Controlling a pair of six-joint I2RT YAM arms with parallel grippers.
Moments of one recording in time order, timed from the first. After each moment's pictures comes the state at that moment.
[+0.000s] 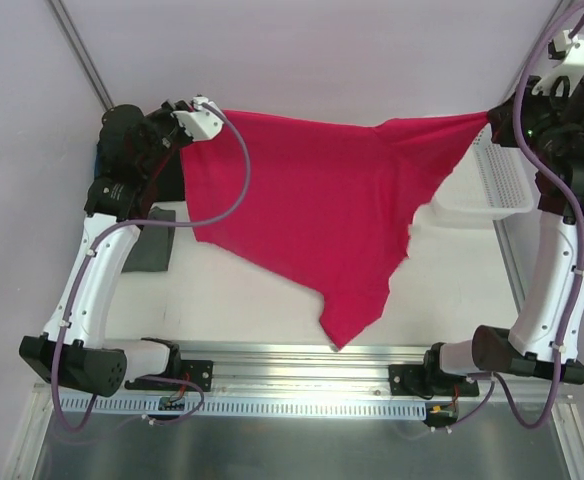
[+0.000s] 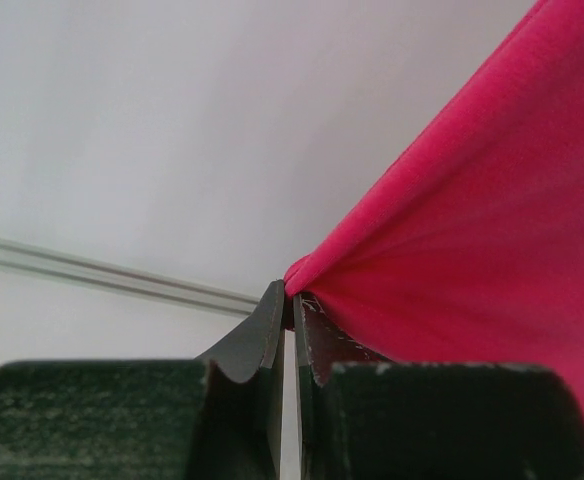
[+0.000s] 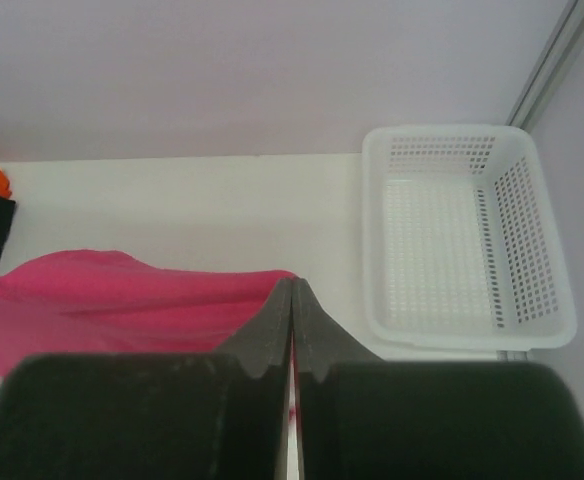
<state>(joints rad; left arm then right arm) -0.19 1.24 1.47 -0.29 0.09 0.99 -0.12 1.38 2.15 -0.97 -0.22 0.06</state>
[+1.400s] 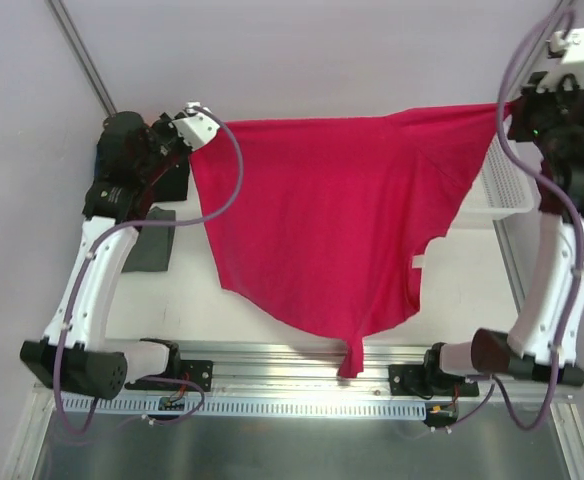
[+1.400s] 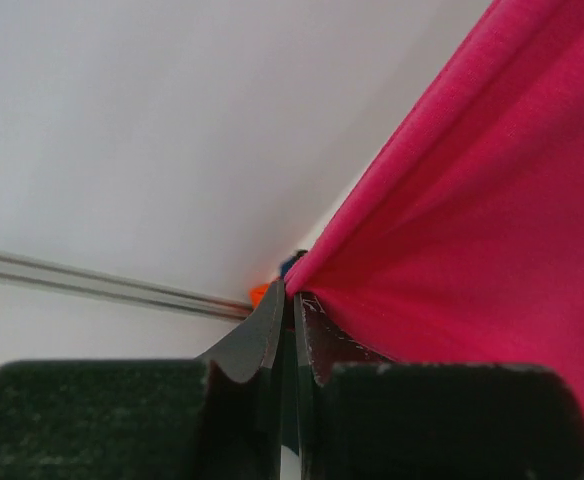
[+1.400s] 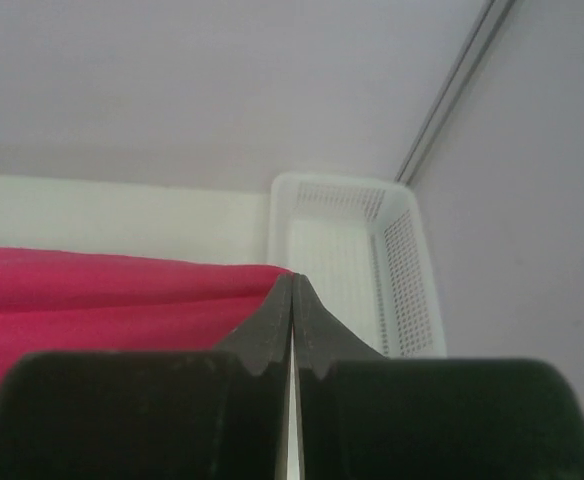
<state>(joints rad) -0.16 1.18 1.45 -0.39 0.18 0.82 -0.16 1.30 2.12 -0.87 -0.14 -0.15</state>
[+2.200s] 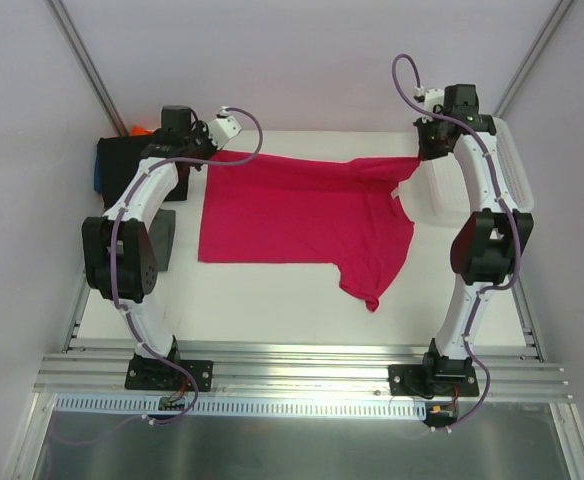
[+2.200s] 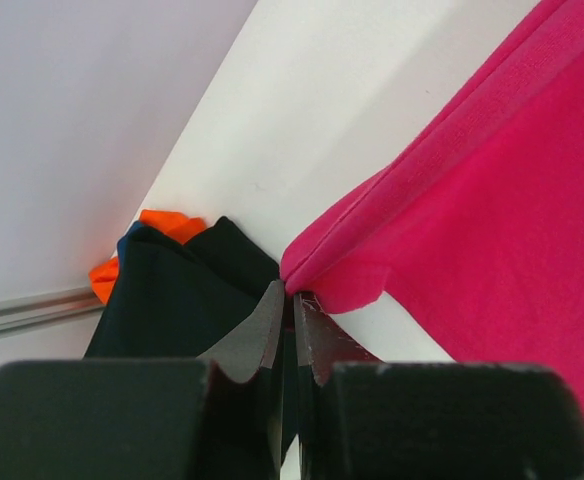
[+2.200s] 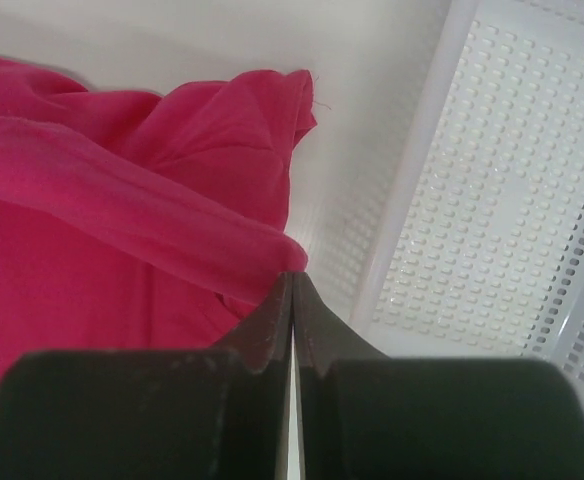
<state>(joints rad) -0.09 1.83 1.57 -0.35 0.22 0.84 0.00 2.05 2.07 -0.87 -0.14 -0.28</state>
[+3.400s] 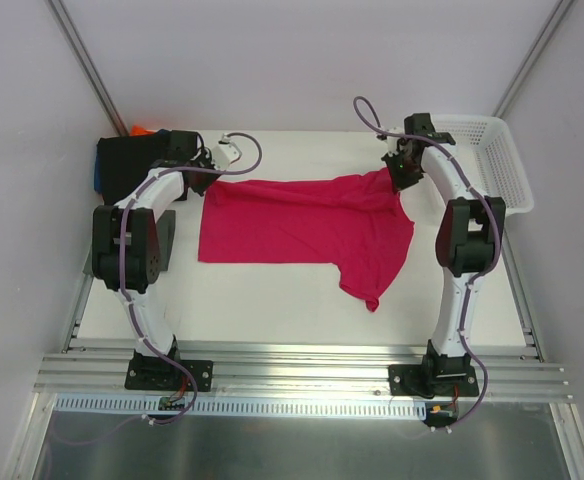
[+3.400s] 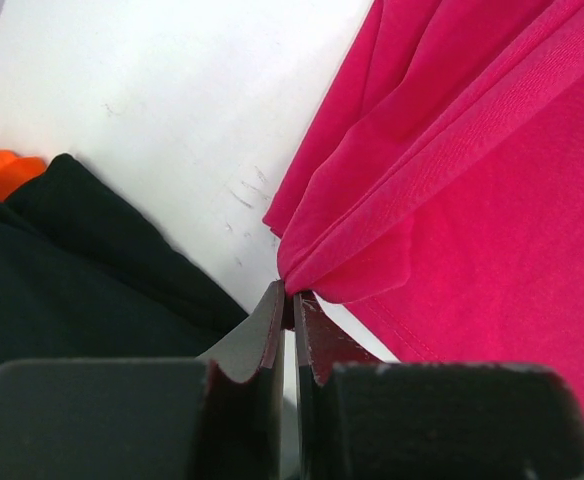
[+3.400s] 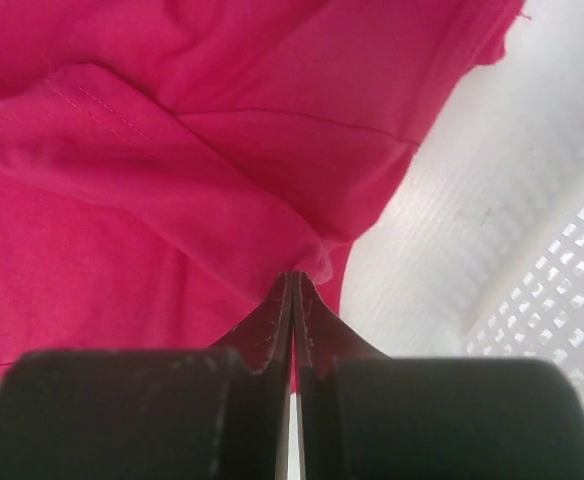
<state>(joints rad) -0.08 1.91 1.44 -0.35 0.22 0.79 0.10 2.16 1.92 -0.88 -0.13 -0.34</state>
